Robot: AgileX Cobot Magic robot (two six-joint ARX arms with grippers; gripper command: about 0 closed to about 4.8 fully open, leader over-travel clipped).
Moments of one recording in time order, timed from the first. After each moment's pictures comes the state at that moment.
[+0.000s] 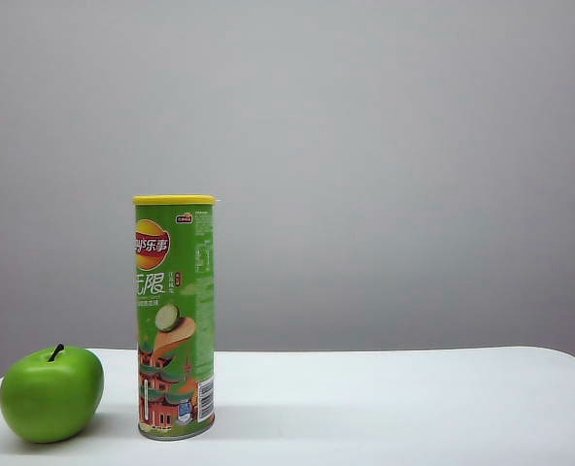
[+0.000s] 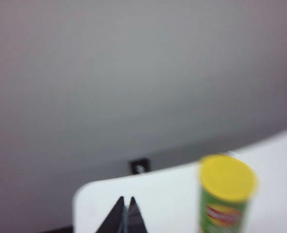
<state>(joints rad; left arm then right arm) -0.24 0.36 0.51 -0.23 0.01 0.11 0.22 0.96 0.48 0.91 -0.11 0.07</state>
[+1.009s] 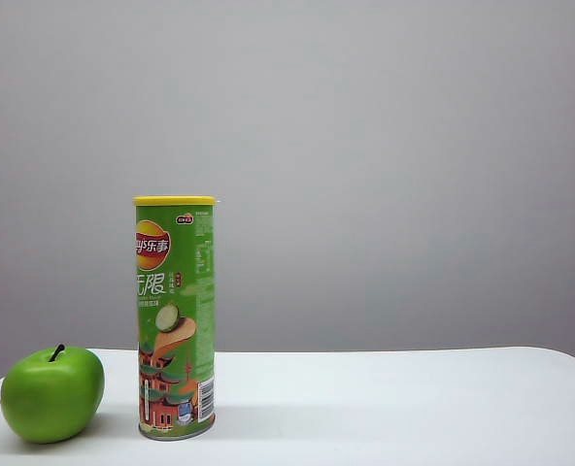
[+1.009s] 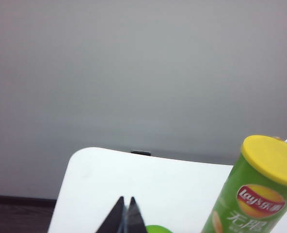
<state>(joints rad) -0.17 0.27 0.07 0.17 -0.06 -0.14 0.14 0.41 0.01 0.68 0.14 0.11</state>
